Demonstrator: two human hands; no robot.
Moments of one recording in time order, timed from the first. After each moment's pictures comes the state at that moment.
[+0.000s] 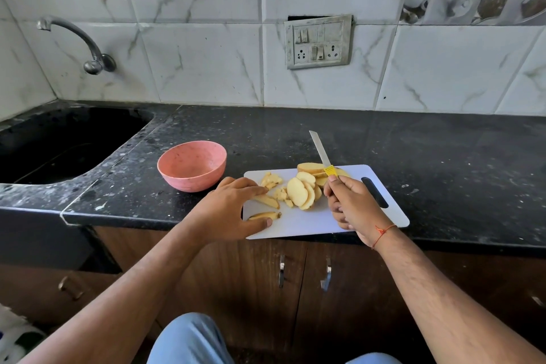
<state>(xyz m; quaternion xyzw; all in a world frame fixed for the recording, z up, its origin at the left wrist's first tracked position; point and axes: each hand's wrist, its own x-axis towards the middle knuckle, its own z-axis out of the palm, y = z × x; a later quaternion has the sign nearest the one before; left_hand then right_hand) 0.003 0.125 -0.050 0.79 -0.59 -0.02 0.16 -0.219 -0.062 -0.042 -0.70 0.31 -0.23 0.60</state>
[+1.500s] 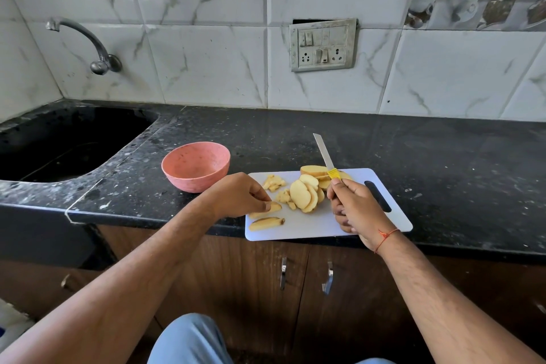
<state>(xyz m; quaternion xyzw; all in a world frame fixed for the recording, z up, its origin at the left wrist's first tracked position) 0.009 0.093 -0.019 0.82 -0.49 -0.21 0.21 -0.219 -0.061 -0.042 -0.69 0.31 -0.24 0.61</state>
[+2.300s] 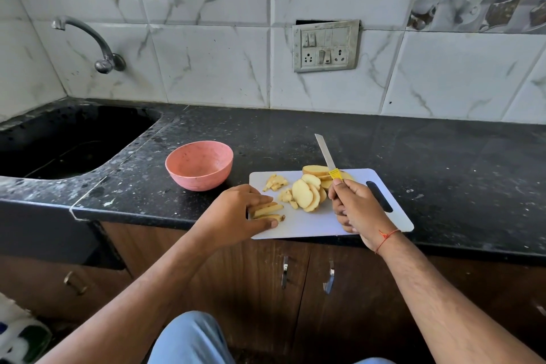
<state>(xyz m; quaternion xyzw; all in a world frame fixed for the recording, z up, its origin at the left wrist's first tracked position) -0.006 0.129 -0.060 0.79 -0.54 -0.05 0.28 -0.219 -0.058 -0.040 -0.70 0.31 -0.24 0.60</state>
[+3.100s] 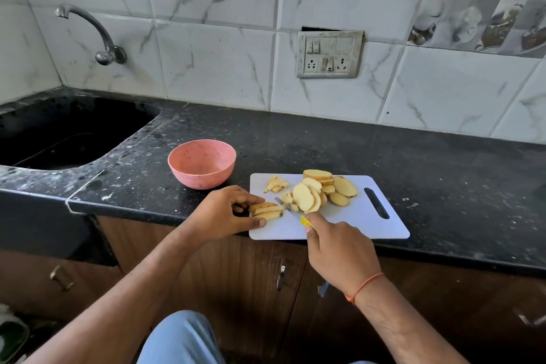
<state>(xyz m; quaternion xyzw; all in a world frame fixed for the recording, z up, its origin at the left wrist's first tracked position) 0.022 0.139 -0.076 0.74 -0.52 -0.13 0.41 -0.229 0.021 -0.046 -0.95 0.30 -0.12 0.01</state>
